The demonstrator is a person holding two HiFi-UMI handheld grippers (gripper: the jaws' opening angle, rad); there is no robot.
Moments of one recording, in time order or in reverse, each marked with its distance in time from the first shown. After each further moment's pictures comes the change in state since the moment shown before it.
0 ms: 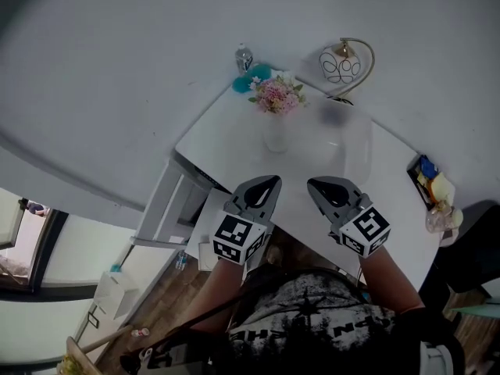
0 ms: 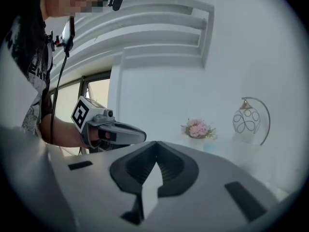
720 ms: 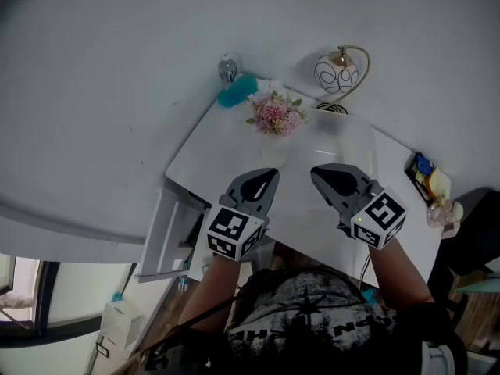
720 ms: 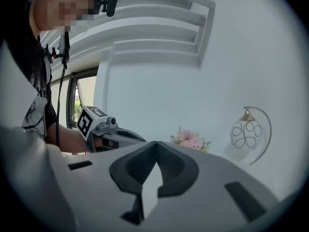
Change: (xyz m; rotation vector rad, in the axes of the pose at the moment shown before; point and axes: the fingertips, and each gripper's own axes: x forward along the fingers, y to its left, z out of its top) left arm 0.041 0.068 0.026 -0.002 -0.007 -0.137; right arm 0.052 -0.044 0.055 -0.026 0.035 -0.083
